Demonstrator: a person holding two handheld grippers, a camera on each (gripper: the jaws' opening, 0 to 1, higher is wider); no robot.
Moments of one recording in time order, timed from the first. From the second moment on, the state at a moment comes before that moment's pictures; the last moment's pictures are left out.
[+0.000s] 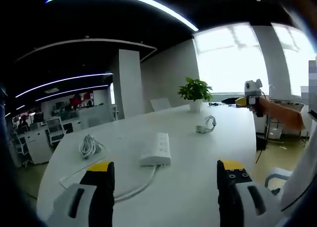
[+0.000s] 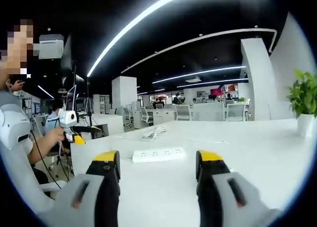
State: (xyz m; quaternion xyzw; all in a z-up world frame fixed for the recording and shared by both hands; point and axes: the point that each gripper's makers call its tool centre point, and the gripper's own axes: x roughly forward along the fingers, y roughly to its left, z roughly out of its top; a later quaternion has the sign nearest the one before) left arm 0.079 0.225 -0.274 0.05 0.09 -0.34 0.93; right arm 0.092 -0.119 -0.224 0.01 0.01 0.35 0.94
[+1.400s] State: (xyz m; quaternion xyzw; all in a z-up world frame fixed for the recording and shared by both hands) left arm 0.140 0.198 -0.307 0.05 0.11 -0.34 0.93; right arm 0.116 -0.092 -0.253 -0.04 0.04 0.38 0.92
